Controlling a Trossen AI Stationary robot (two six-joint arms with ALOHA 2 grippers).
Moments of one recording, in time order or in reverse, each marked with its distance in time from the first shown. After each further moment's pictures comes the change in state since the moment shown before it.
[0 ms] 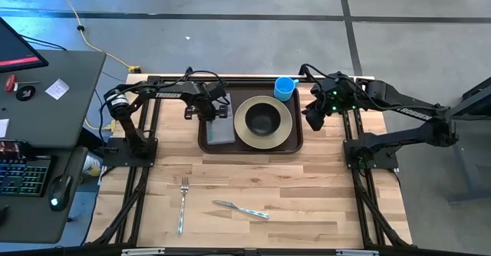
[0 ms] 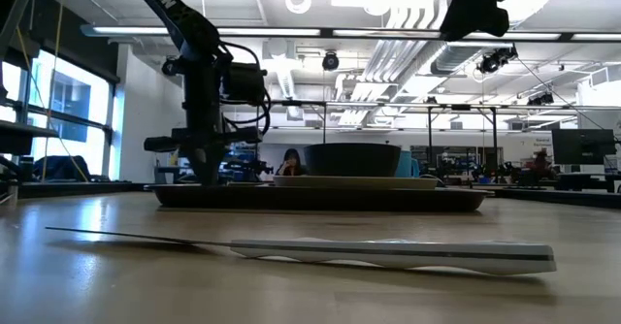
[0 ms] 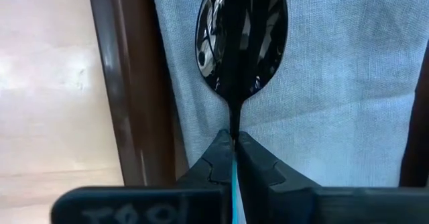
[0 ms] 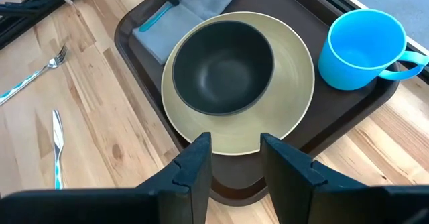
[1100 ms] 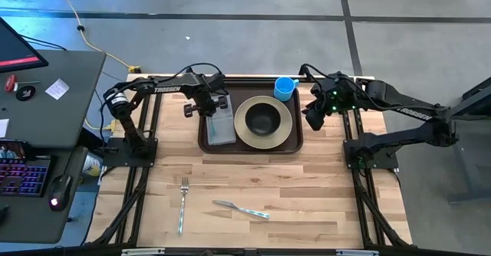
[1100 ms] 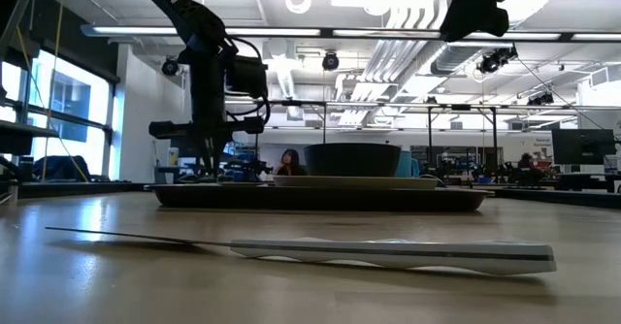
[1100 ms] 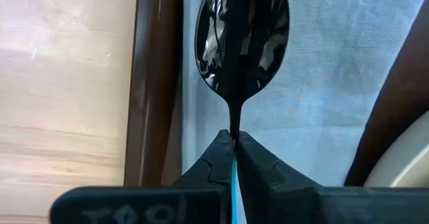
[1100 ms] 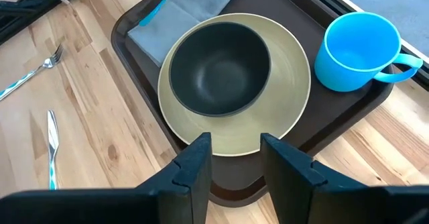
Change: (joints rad) left arm 0.058 0.002 0.108 -0.130 0.042 -0.164; right arm 0.000 0.000 0.000 0.000 0.012 -0.009
